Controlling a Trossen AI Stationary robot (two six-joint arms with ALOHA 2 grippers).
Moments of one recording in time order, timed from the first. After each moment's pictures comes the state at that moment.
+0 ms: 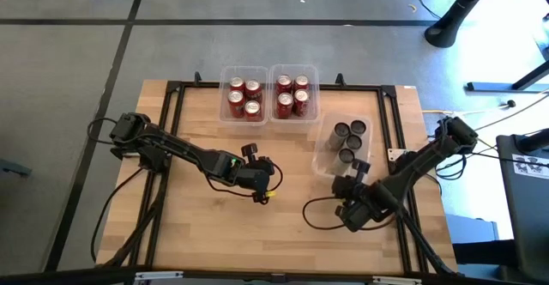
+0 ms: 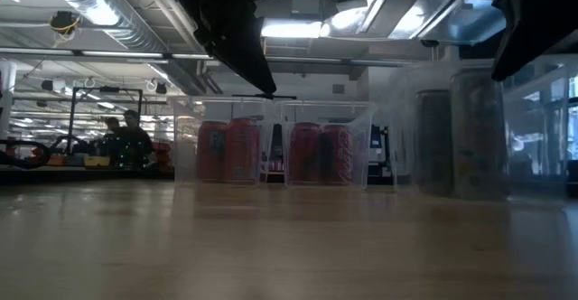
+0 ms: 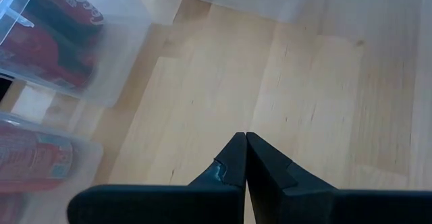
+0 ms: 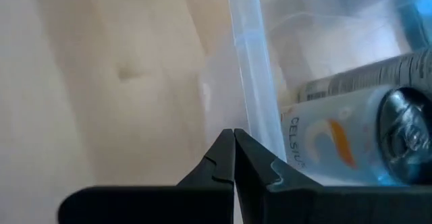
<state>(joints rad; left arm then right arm) -0.28 1.70 1.22 -0.51 -0.54 -0.35 0.66 1.53 1.15 -1.16 0.57 0.95</state>
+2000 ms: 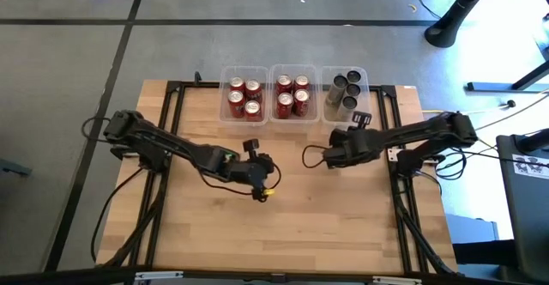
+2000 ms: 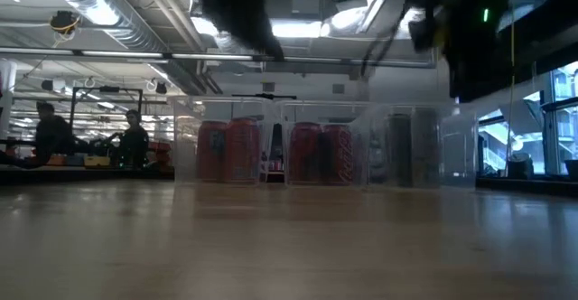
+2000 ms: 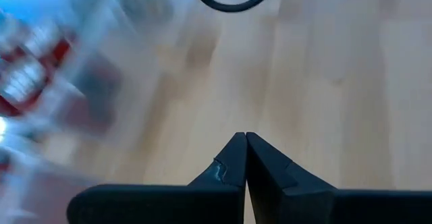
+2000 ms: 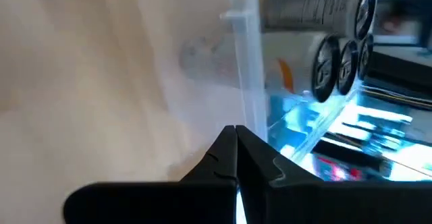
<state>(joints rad) -0.28 1.62 1.22 -0.46 -0.55 -0.22 0.13 1.47 1.13 -1.43 0.72 0.42</state>
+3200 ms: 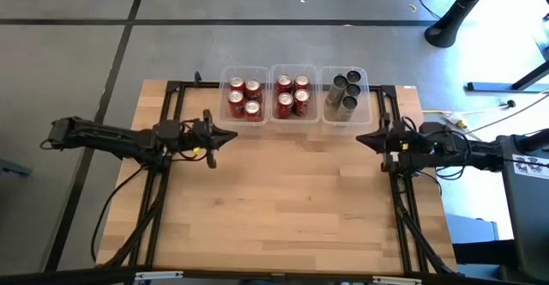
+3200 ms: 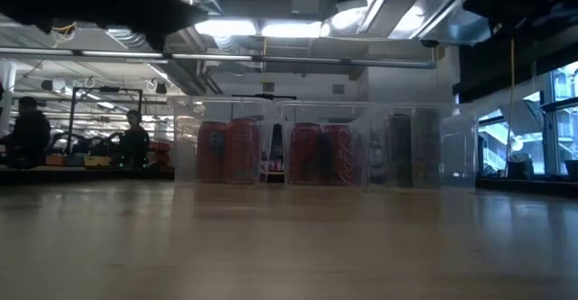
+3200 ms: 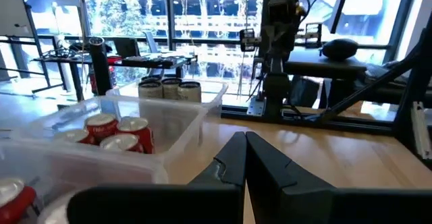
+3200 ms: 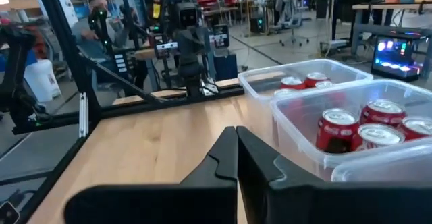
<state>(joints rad) 0.01 0.75 0.30 0.47 -0.23 0.00 0.02 0.17 0.41 -0.27 0.11 0.13</state>
